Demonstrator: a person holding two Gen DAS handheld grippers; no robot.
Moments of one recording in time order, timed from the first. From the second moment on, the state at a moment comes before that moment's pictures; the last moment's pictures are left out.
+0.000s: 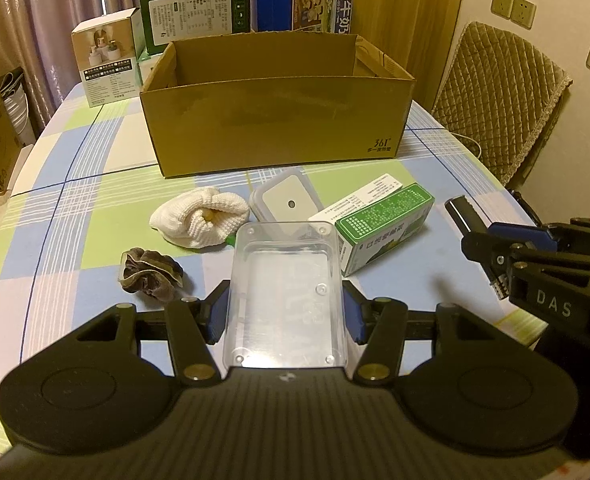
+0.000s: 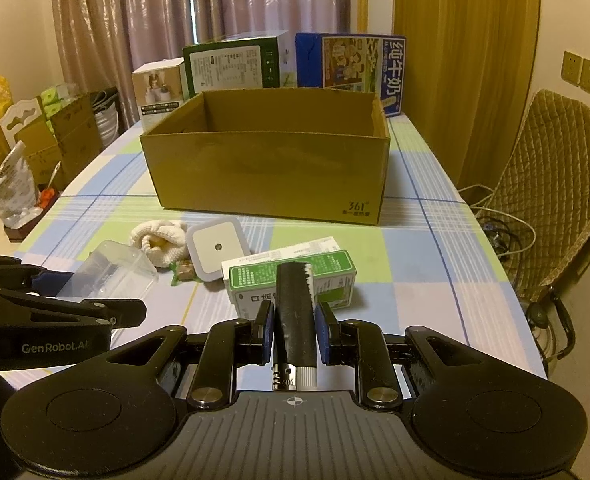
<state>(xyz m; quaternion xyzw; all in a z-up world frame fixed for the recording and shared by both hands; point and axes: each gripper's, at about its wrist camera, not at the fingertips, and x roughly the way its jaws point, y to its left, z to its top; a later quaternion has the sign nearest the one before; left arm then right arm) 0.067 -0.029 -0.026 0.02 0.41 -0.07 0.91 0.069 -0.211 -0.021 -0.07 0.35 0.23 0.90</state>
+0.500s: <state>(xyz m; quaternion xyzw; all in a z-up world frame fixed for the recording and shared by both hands) 0.079 -0.024 -0.021 0.02 0.41 -0.07 0.91 0.082 -0.209 -0.016 -0.07 0.35 0.23 0.90</state>
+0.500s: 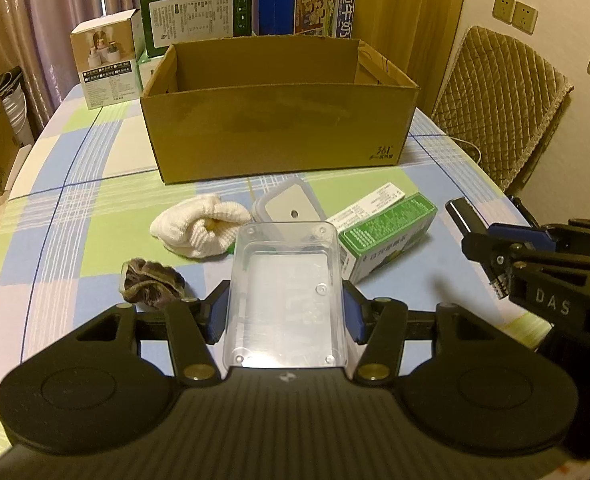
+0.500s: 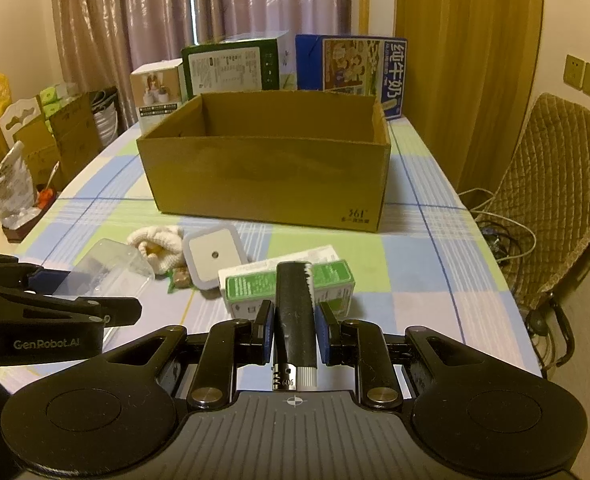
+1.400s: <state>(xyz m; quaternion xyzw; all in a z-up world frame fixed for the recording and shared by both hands) 0.298 0.001 0.091 0.07 0.37 -0.08 0.92 0.302 -0.152 0.110 -0.01 0.32 0.28 0.91</state>
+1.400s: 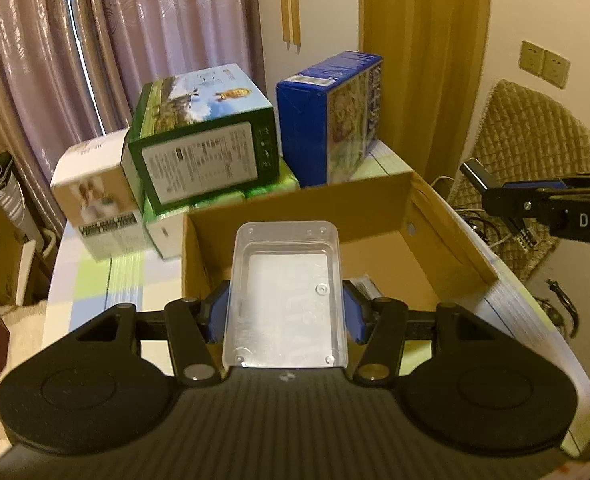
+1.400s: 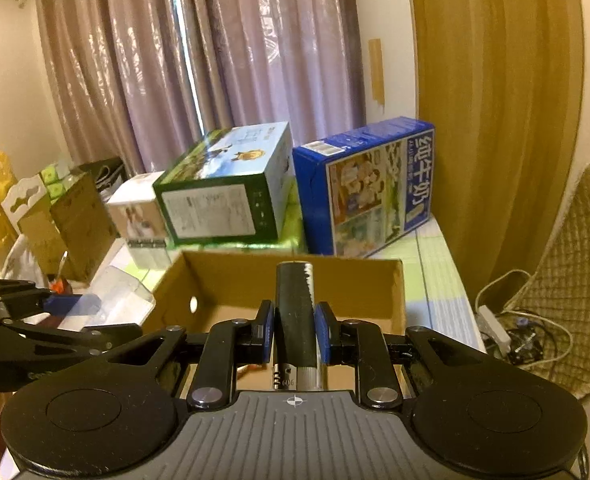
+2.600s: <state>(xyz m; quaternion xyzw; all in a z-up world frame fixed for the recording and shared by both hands) 0.392 -0.007 0.004 0.03 0.41 -0.08 0.91 0.402 -0.163 0.004 0.03 0.39 0.25 0.89</state>
